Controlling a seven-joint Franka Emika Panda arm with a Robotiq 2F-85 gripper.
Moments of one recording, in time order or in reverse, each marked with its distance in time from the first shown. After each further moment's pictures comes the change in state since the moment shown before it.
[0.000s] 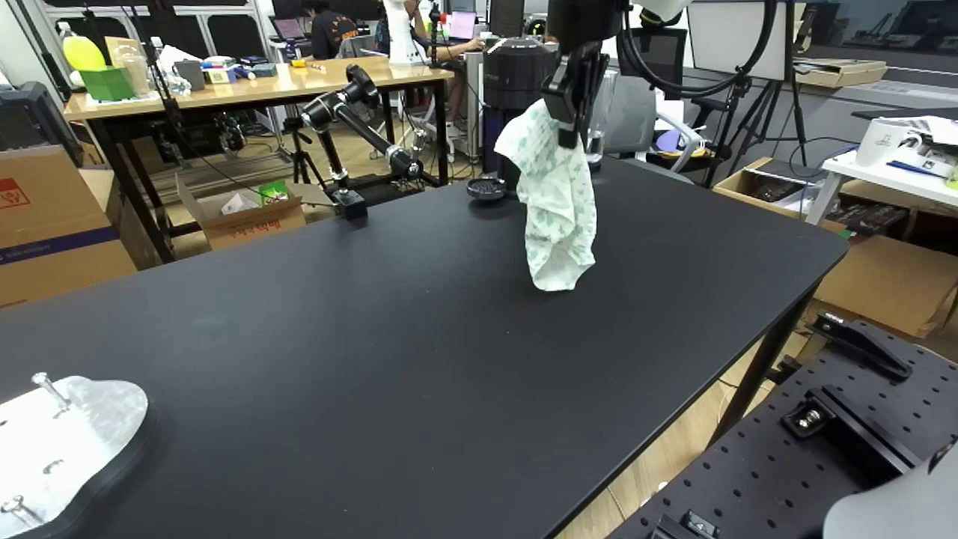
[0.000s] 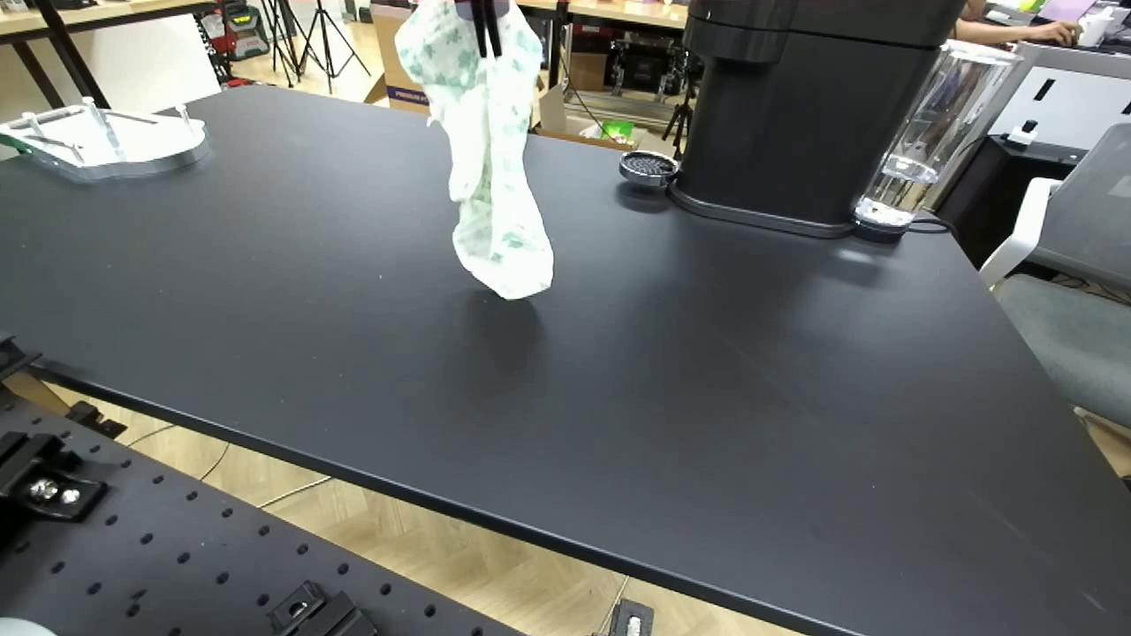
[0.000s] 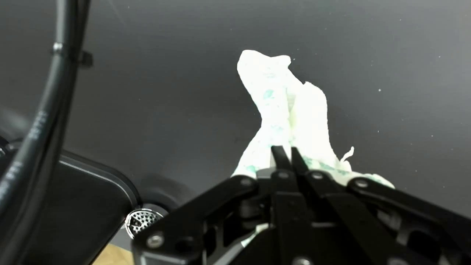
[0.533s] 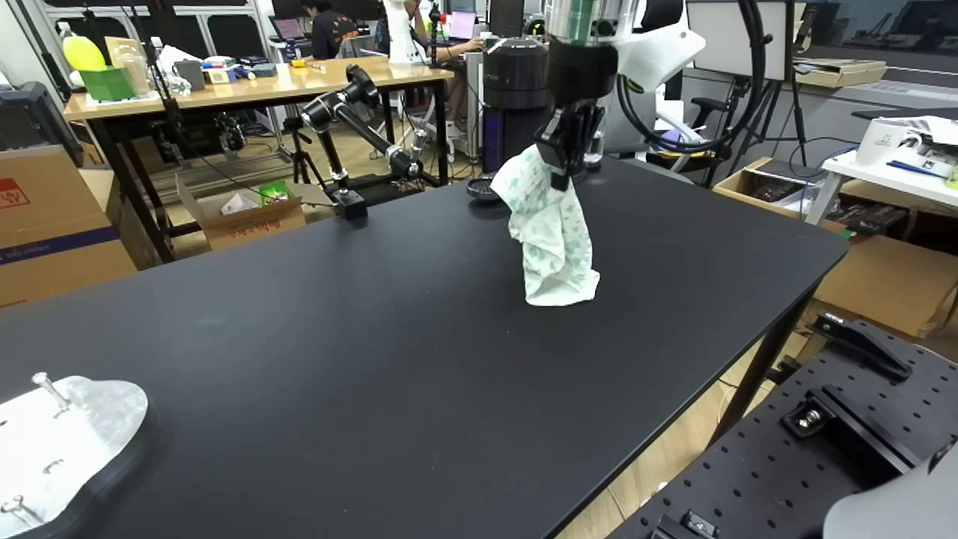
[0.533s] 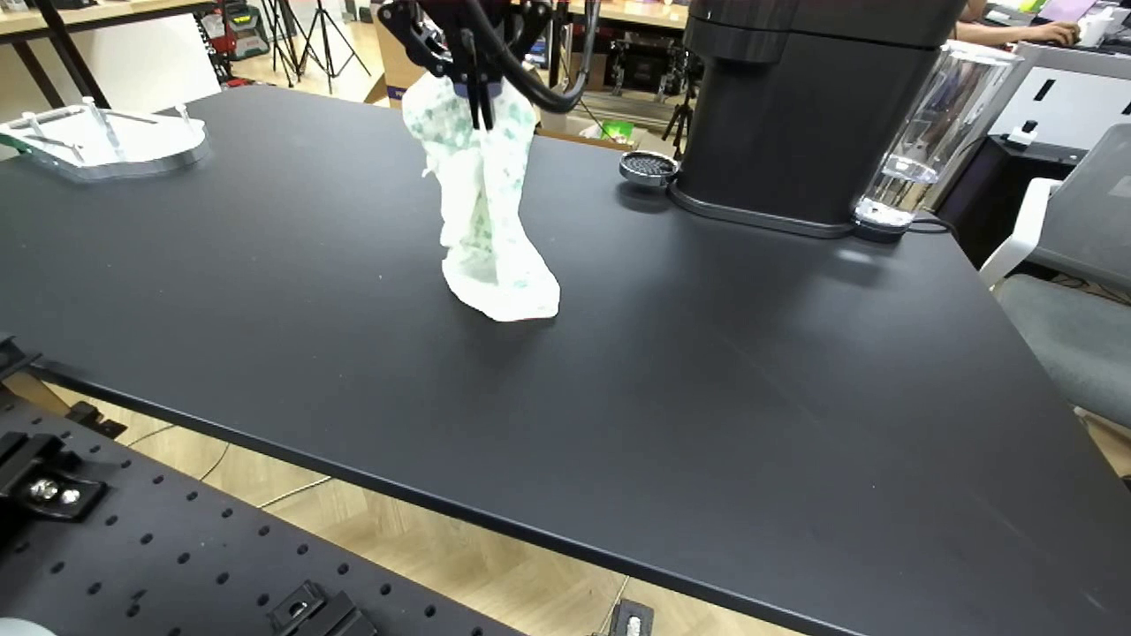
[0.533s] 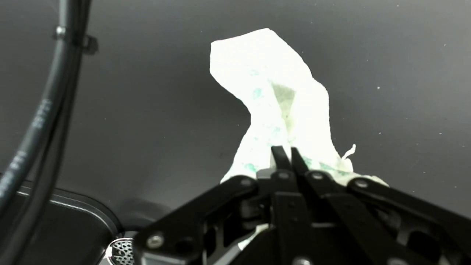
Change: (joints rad) arm 0.002 0.114 -0.013 -0.056 0.082 0.181 0.005
